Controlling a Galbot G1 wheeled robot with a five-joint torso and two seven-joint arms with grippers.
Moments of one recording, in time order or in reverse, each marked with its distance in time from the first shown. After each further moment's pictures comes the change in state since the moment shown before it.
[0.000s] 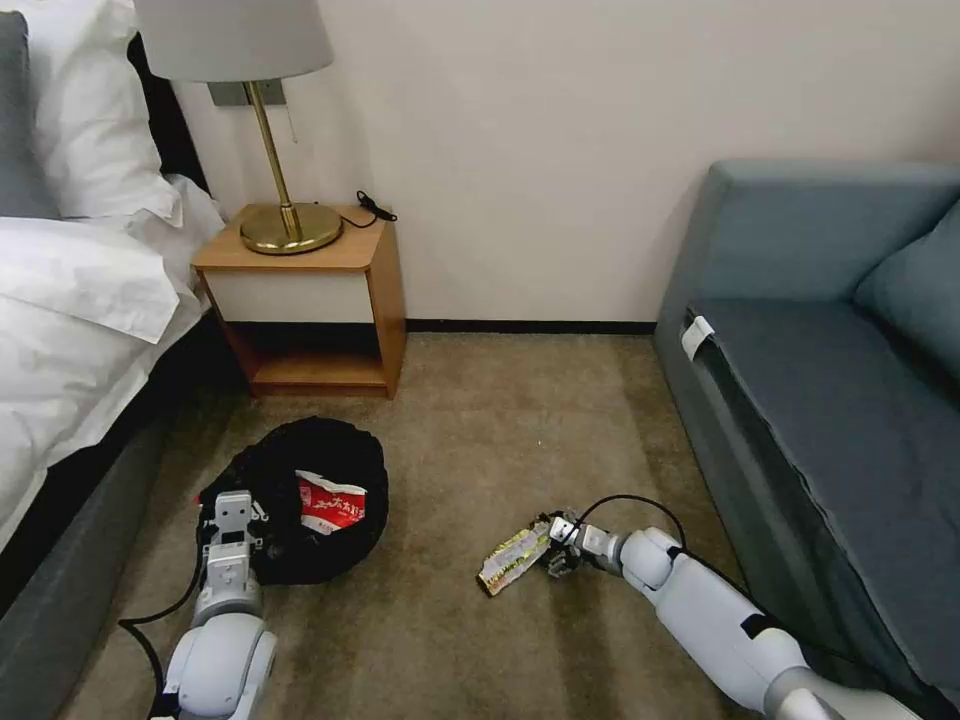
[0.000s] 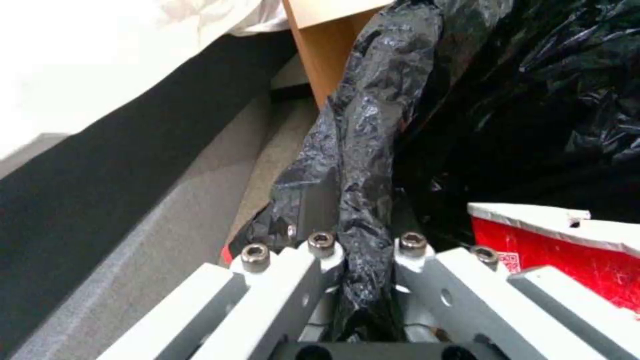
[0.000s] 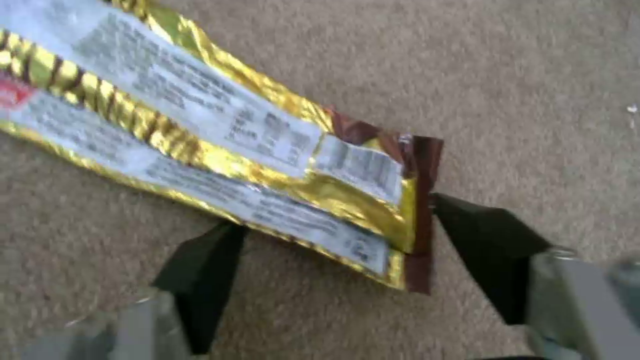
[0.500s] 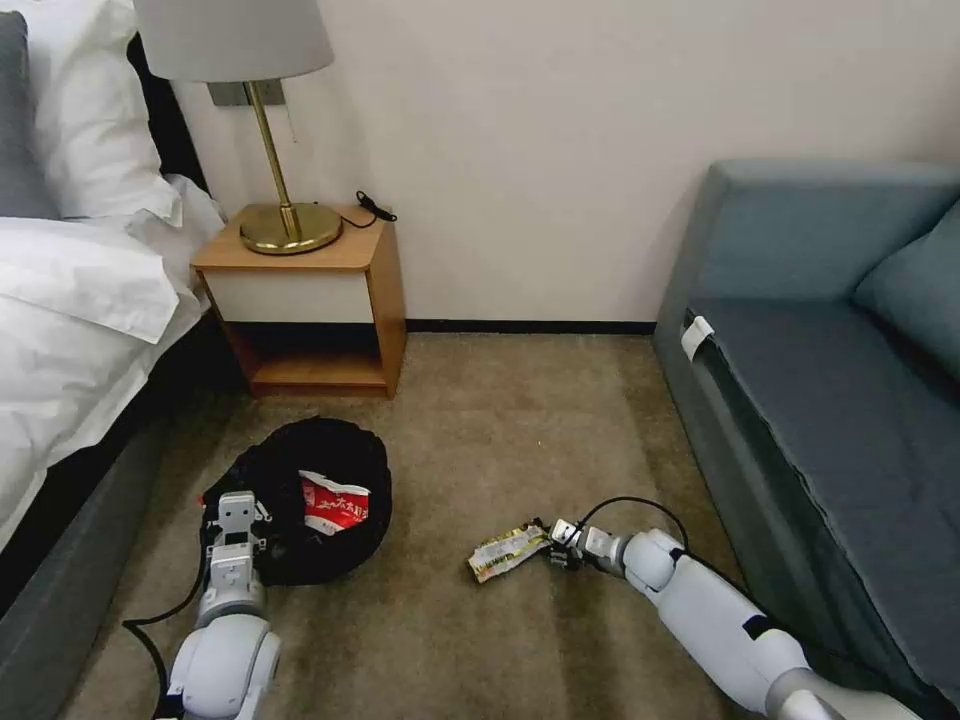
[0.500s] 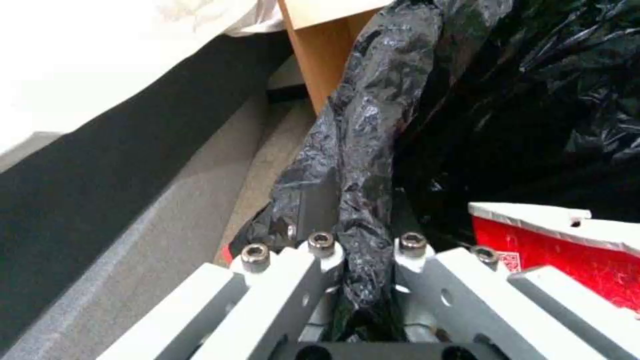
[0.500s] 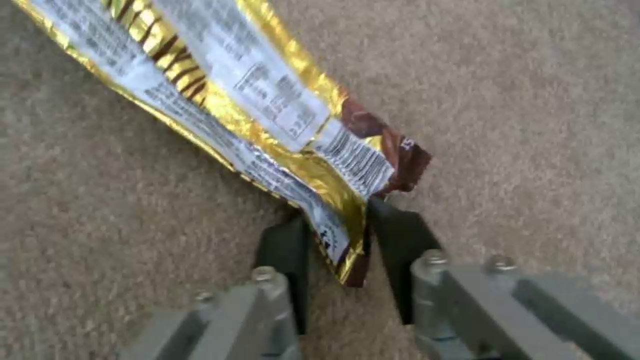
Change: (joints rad) left arm 0.005 -0.011 0.006 -0.007 0.004 -0.003 -0.001; right arm -0.011 -0.001 0.007 -0.002 0.004 0.013 -0.007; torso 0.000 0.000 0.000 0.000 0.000
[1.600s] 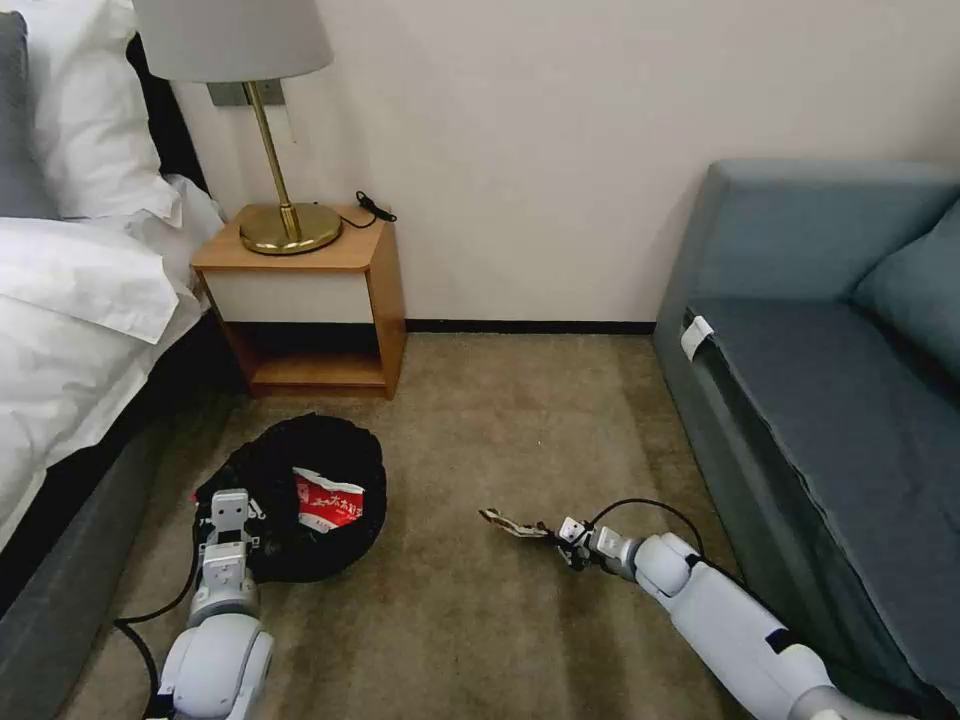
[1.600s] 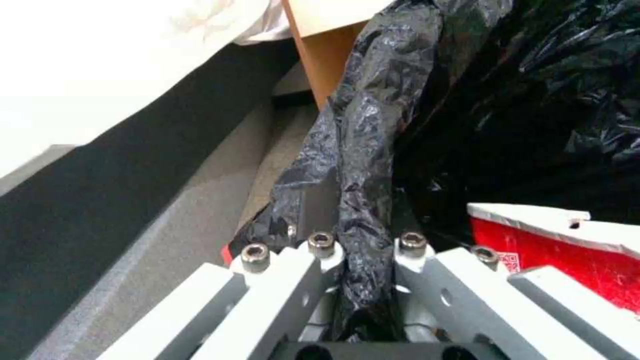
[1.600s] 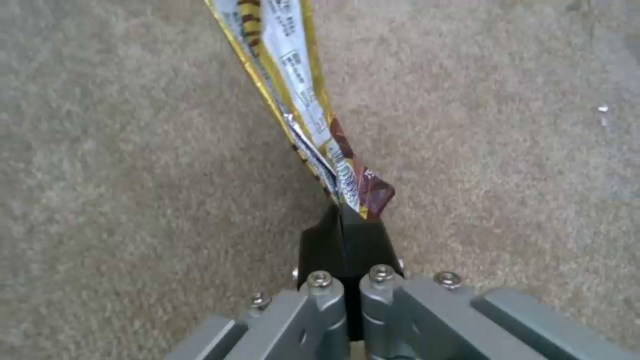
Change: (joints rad) left arm 0.003 0.025 -0.011 -0.005 -0.010 -0.003 0.001; right arm -0.073 -0.054 0.060 0.123 0.095 0.004 -0.022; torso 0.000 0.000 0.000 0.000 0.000
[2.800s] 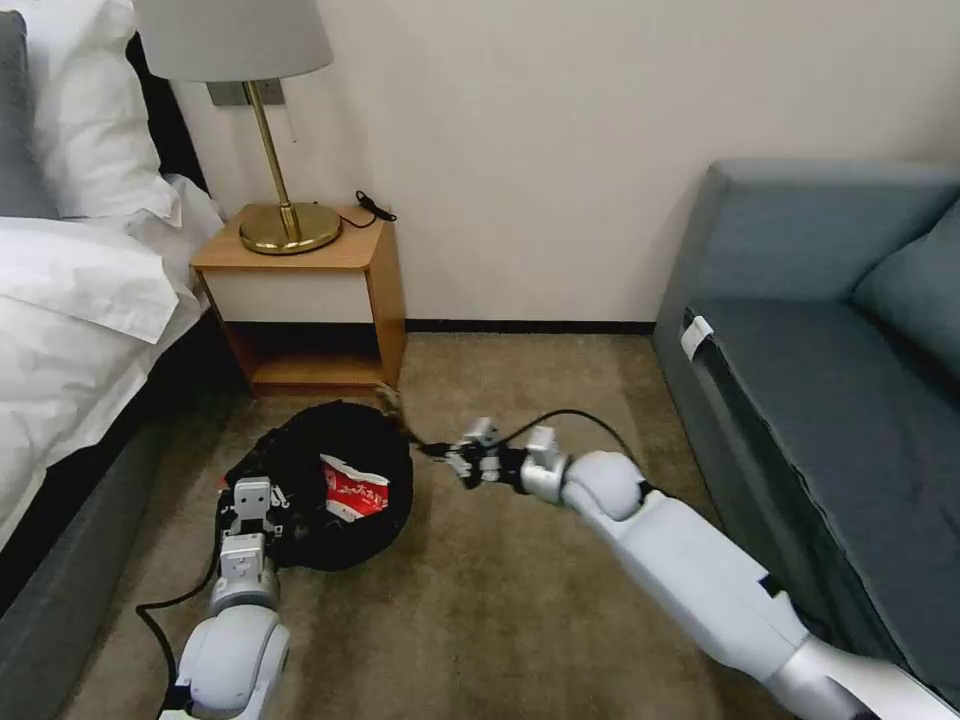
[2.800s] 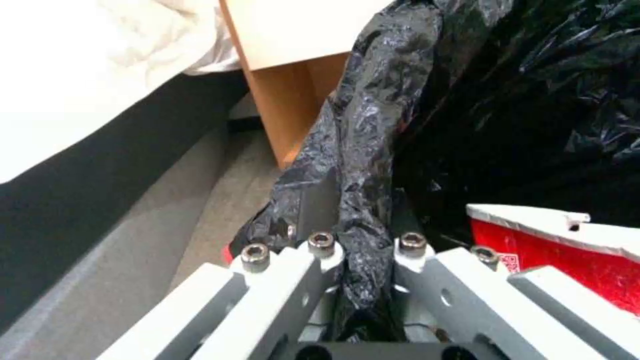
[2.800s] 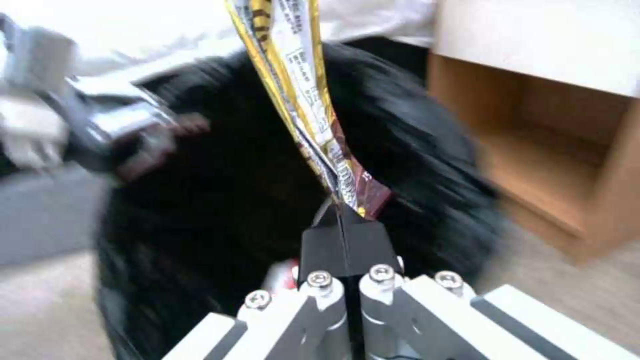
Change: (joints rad) left arm -0.018 -0.021 0.060 -0.039 -0.008 -0.016 0.040; right arm 0.189 0.084 -0.201 0.465 0.633 -0.227 -0.059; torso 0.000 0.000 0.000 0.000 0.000
